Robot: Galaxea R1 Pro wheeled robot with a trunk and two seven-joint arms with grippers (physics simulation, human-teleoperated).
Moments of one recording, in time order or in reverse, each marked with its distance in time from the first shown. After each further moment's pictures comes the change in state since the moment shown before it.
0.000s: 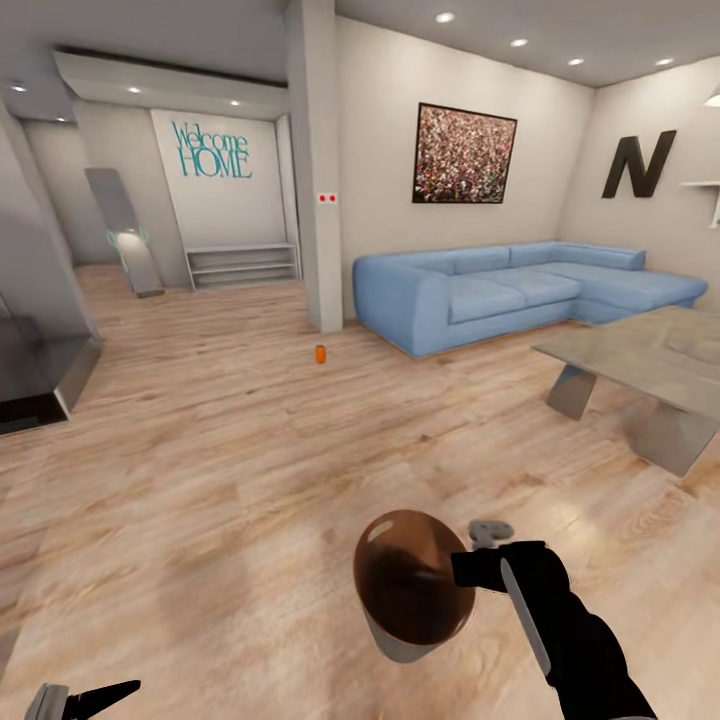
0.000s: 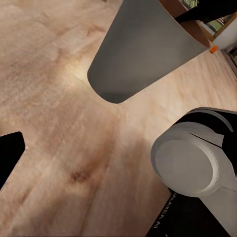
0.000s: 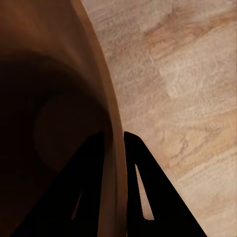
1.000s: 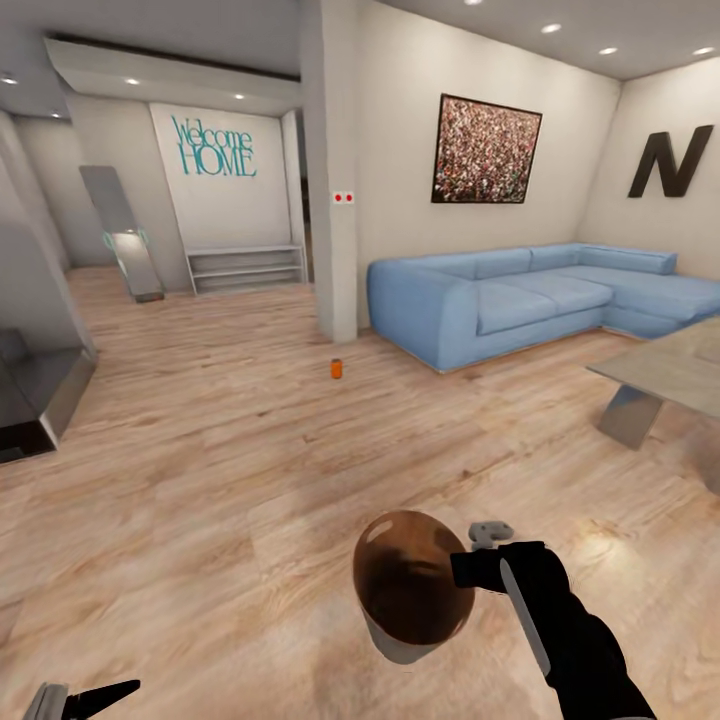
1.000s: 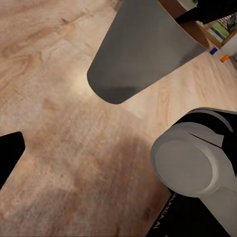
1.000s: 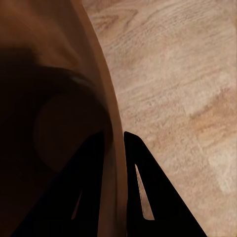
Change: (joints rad) left arm 0.000 0.000 0.001 -0.001 0.001 0.000 -0.002; right arm 0.001 0.002 0.000 0.001 -0.003 0.000 0.000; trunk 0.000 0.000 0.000
